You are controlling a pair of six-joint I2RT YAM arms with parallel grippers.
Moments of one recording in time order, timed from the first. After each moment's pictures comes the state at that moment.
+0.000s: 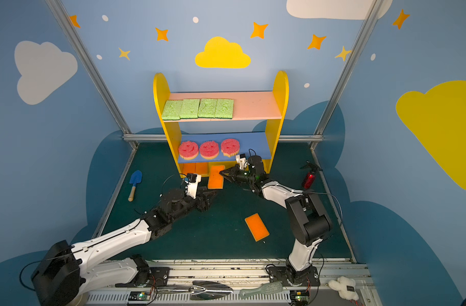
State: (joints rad) left arm -0.74 1.15 0.60 0.25 -0.01 -0.30; right arm 0.49 1.76 1.07 0.33 -0.74 1.13
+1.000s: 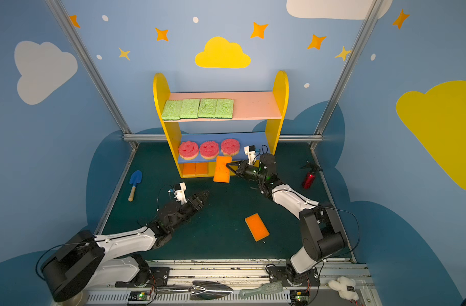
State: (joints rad) left arm -0.73 1.28 0.31 0.85 -0.10 -1.16; right arm 0.43 1.58 0.97 0.46 -0.73 1.05
